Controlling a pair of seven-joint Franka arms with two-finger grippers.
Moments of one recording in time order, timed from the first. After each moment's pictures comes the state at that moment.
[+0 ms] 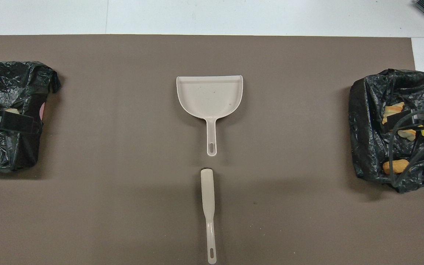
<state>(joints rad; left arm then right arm) -0.16 -0.05 0.04 -1.49 -0.02 1.49 0.06 -0.02 -0.02 0.00 -1.57 -0.02 1.53 -0.01</state>
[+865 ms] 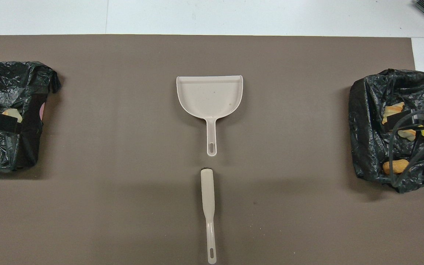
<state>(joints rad) -0.10 -0.02 0.05 -1.49 -0.01 1.46 0.11 -0.02 -0.02 0.00 -1.57 -0.02 1.53 -0.01</state>
